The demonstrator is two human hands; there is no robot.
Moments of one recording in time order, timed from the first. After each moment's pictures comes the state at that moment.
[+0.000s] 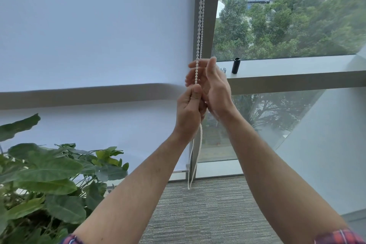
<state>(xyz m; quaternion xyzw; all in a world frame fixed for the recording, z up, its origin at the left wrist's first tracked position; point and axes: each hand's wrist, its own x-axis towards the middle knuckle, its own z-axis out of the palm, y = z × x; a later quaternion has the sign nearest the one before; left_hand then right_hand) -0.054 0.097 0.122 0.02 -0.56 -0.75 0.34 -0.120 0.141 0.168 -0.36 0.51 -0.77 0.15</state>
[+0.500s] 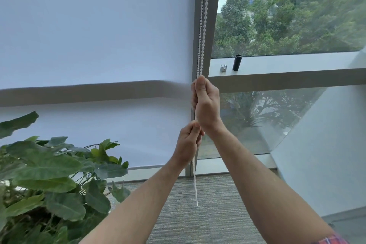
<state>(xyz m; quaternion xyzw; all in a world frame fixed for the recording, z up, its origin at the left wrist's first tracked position) -0.031 0.101 0.029 0.14 -0.64 -0.72 0.23 -0.098 0.130 0.129 -0.32 0.56 -0.76 0.08</state>
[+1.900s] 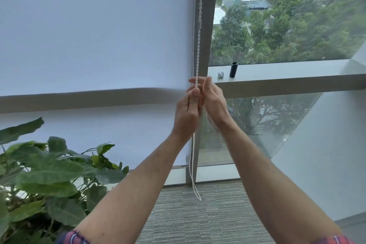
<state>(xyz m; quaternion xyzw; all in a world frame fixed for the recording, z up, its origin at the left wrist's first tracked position) -0.049 0.096 0.123 0.08 -0.66 -0.65 0.38 -0.119 0.151 0.137 -0.34 0.57 -0.73 0.16</state>
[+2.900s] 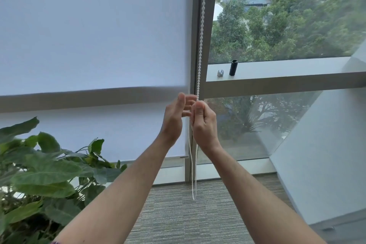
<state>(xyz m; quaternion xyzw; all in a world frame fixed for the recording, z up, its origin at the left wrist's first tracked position) -0.034 0.066 0.104 0.12 -0.67 -0.66 0.32 -0.084 0.144 0.088 -0.33 0.63 -0.70 0.00</state>
